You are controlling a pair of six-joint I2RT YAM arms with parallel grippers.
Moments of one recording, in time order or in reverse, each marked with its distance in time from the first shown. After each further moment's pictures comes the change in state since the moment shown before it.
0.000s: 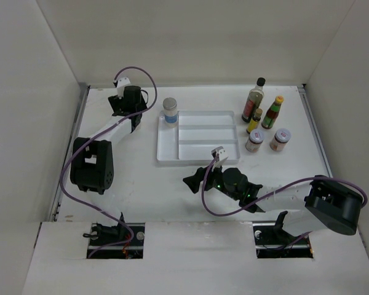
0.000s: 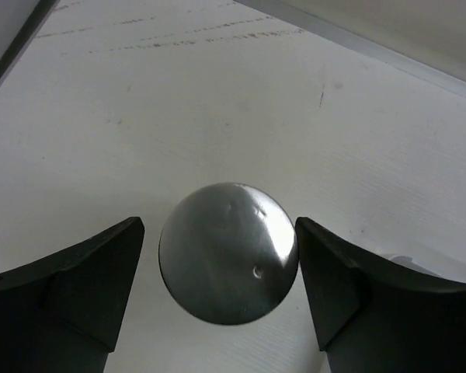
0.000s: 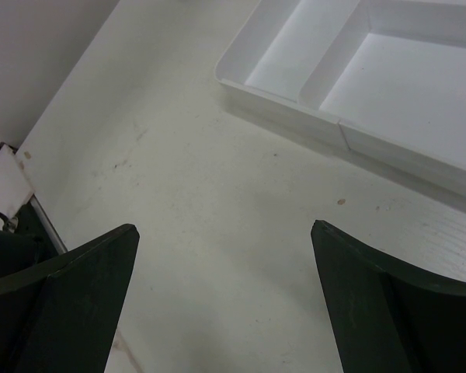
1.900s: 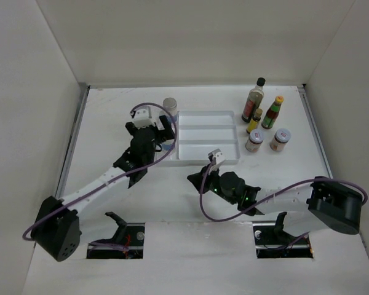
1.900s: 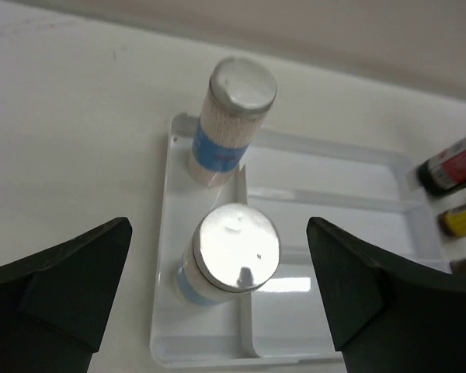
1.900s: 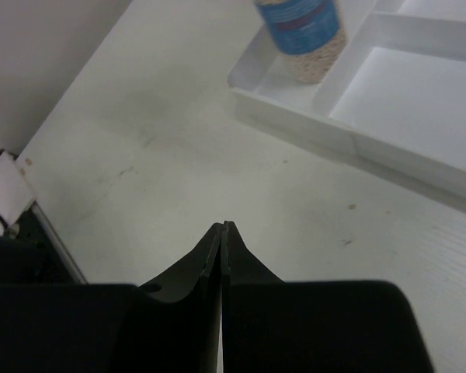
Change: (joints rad) left arm -0.433 -0.587 -0.544 0.232 -0.009 -0.046; right arm 0.063 -0.018 0.010 -0.005 0.092 -0.014
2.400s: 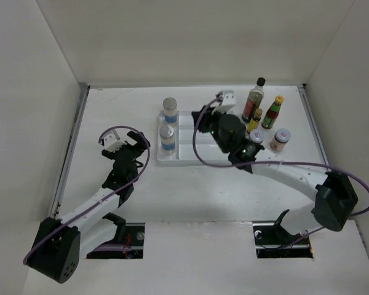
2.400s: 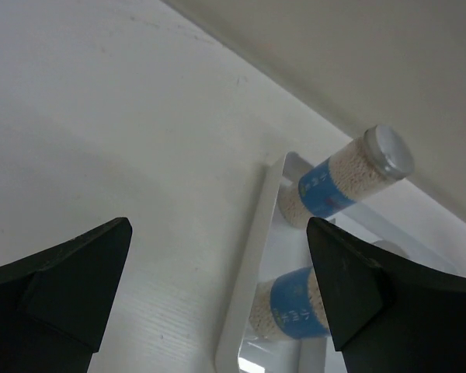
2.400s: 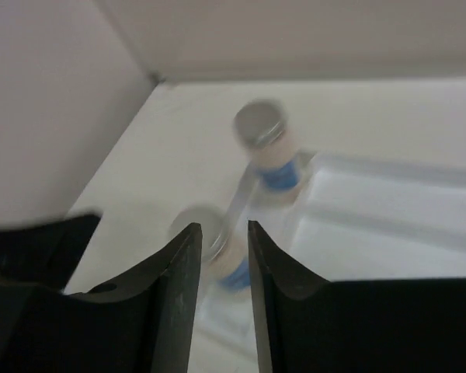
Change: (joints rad) left arm 0.201 -0.276 -0.393 0.264 -0.127 -0.197; right arm -0.226 0.065 0.588 -0.373 0.119 -0.163
